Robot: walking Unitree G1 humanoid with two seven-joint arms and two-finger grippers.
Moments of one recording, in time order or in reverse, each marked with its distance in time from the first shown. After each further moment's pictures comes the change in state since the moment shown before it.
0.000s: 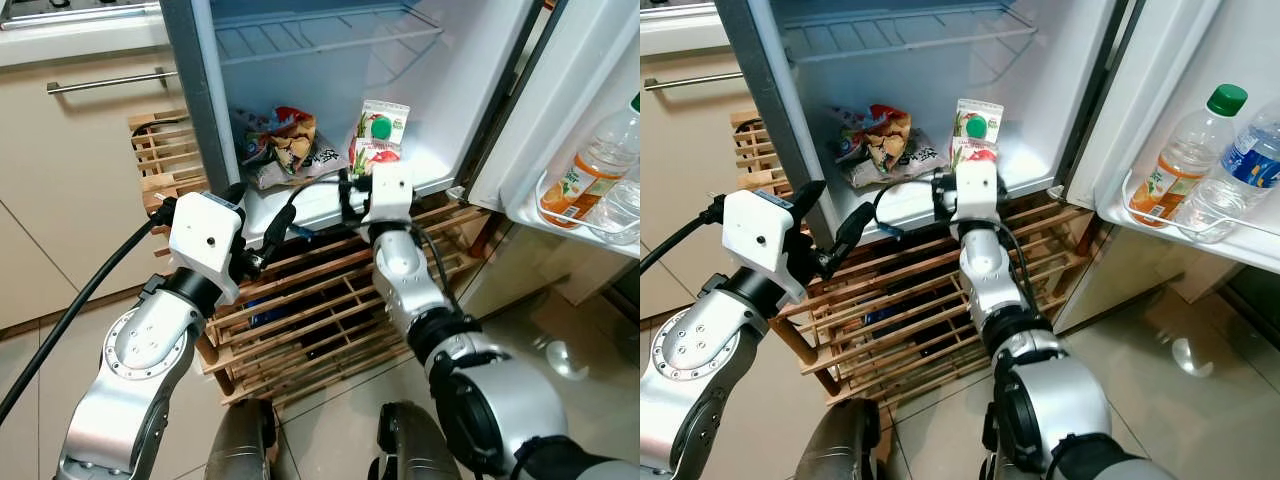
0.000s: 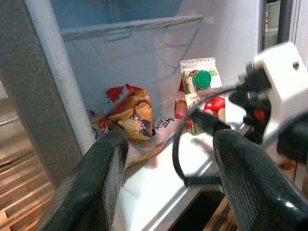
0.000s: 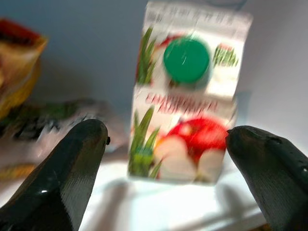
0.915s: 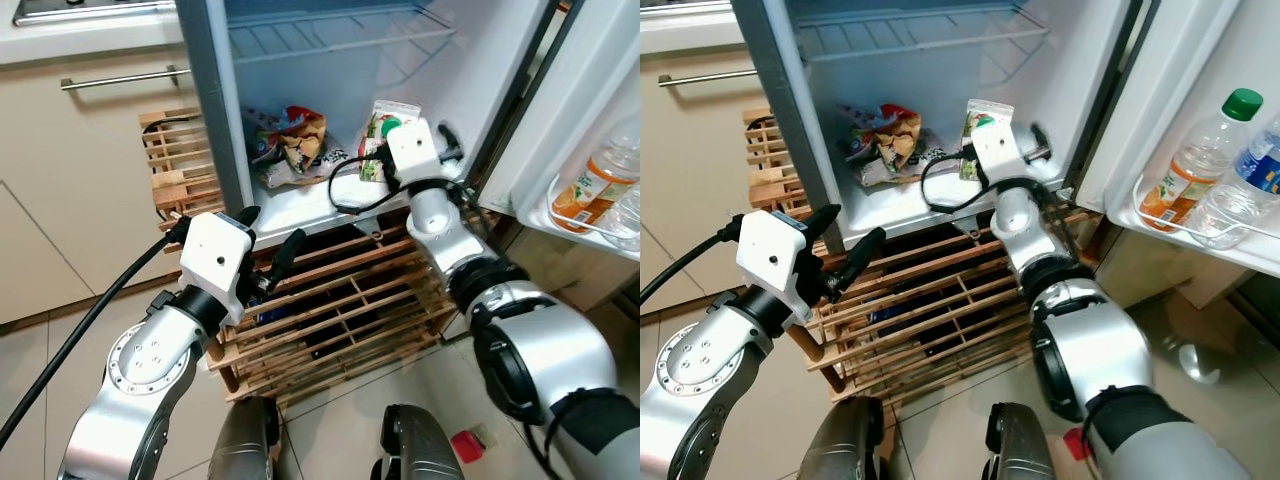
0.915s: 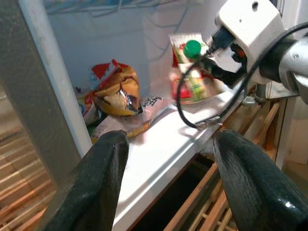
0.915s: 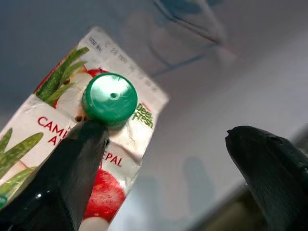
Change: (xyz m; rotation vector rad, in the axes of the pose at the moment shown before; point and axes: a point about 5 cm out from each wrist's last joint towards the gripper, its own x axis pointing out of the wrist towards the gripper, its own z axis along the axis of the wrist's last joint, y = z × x) left arm -0.005 -0.010 -0.007 -0.027 0.047 -0.074; right arm 0.025 -0.060 0.030 -0.674 -0.042 -0.192
